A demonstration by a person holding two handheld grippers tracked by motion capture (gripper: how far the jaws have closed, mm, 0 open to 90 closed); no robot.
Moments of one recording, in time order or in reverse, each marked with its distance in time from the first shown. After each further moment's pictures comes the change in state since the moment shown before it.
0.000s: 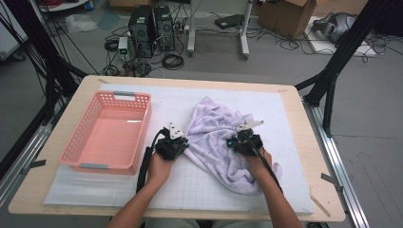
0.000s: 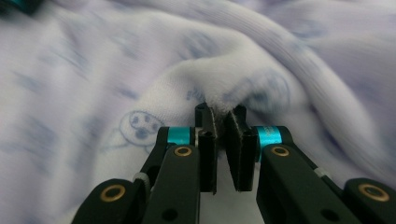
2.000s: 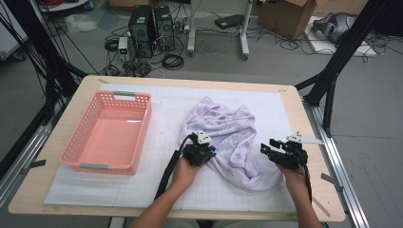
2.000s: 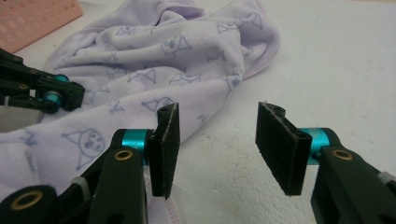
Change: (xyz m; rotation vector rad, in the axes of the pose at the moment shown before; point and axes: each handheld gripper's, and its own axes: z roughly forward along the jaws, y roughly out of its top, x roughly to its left) left arm -0.065 0.016 0.025 0.031 -0.196 0.007; right arm -0.041 -0.075 -0.094 -0.280 -0.036 0.259
